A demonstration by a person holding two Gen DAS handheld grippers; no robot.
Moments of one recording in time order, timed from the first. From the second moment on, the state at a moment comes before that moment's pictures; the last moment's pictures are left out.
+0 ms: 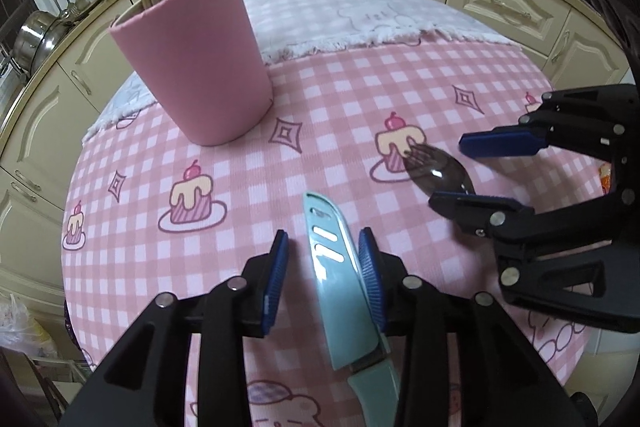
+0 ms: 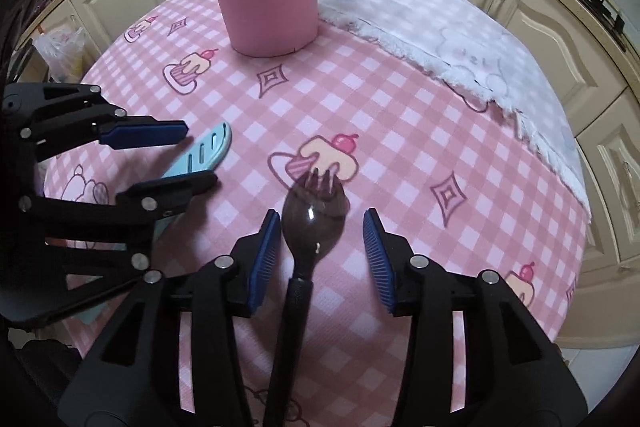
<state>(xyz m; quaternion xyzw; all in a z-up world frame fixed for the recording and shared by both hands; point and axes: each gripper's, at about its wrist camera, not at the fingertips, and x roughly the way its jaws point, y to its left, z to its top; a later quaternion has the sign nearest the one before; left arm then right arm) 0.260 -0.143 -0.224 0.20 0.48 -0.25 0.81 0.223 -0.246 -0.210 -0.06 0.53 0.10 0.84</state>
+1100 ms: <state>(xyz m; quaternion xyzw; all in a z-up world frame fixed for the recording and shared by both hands) 0.228 -0.077 -0.137 0.03 0.28 -0.29 0.92 0.174 -0.254 -0.145 0.04 0.31 0.16 0.94</state>
